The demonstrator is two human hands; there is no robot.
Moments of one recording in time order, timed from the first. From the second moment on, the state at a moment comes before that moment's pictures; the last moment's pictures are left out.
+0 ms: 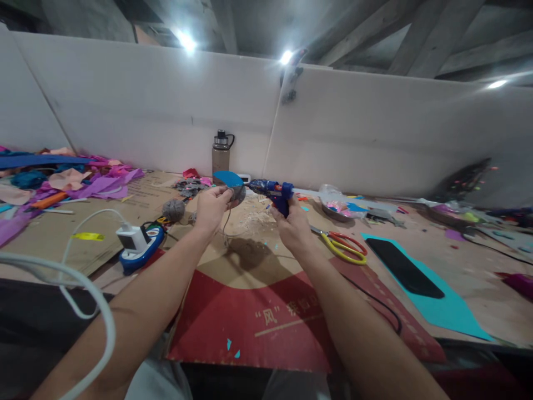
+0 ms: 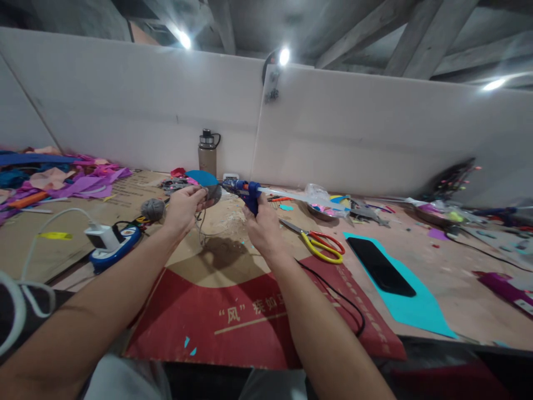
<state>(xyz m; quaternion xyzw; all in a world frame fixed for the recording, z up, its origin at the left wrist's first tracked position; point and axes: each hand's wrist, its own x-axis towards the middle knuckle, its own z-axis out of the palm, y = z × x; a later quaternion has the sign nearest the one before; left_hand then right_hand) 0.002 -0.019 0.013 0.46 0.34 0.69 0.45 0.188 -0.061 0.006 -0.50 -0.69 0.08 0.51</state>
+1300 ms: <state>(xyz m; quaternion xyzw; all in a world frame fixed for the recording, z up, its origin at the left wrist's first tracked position) 0.013 -0.029 0.010 0.58 0.40 0.61 0.37 0.146 -0.039 0.004 -0.42 -0.60 0.29 0.62</state>
